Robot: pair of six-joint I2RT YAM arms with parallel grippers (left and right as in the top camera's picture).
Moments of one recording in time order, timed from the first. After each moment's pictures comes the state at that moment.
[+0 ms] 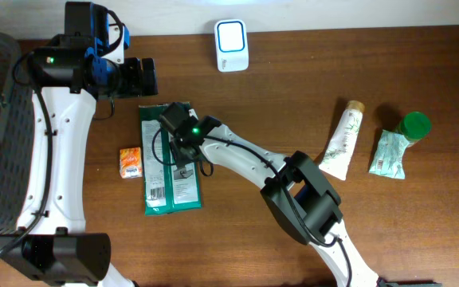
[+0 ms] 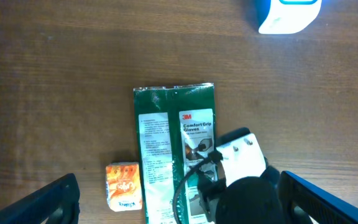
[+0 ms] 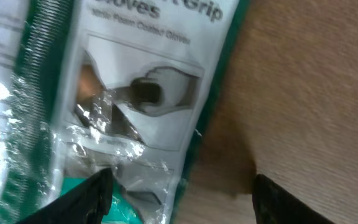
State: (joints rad) left arm -0.06 1.80 2.00 -1.25 0.06 -0.12; right arm 0.80 2.35 1.85 -0.75 0.11 0.44
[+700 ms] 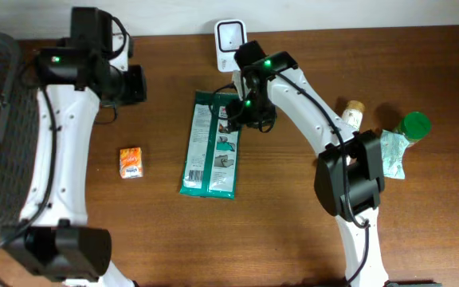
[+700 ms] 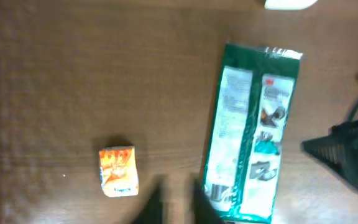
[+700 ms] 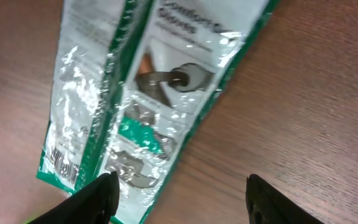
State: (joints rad) left arm -0.06 1.82 1.96 -1.28 0.08 -0.12; right arm 0.41 2.29 2.06 -1.21 -0.29 0.17
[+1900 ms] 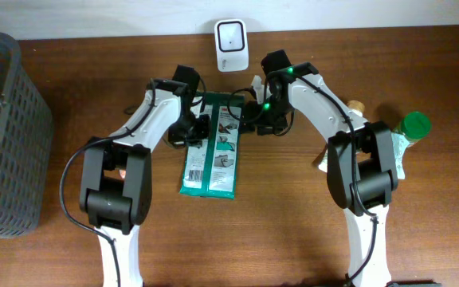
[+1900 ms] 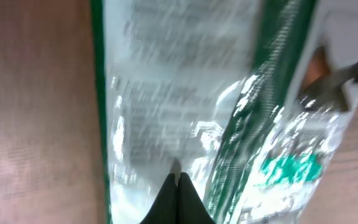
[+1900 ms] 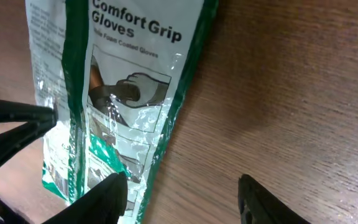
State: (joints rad) left arm -0.28 2.19 1.66 -1.02 0.21 -0.27; right arm 0.31 2.29 1.85 -1.01 -0.49 0.16
